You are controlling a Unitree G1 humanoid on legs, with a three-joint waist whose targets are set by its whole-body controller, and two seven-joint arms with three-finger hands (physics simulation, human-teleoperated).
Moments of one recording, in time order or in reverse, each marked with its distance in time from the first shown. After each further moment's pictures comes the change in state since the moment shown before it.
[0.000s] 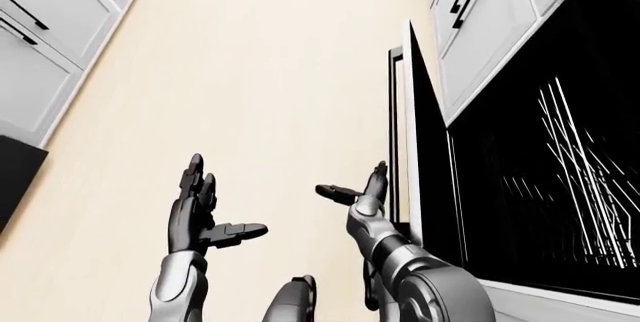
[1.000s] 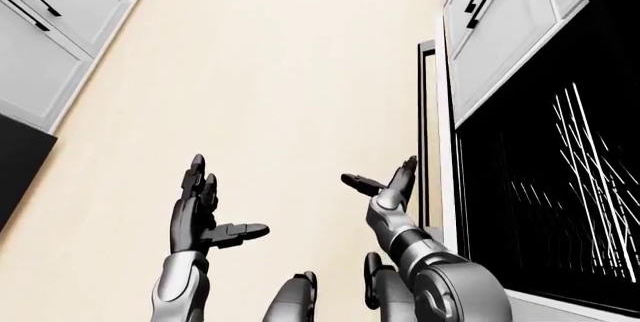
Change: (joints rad) left arm 0.000 -0.003 -0.007 0.006 0.007 -0.005 0.004; right arm 0.007 -0.098 0.003 -0.014 0.029 -0.043 -0.074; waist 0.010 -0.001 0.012
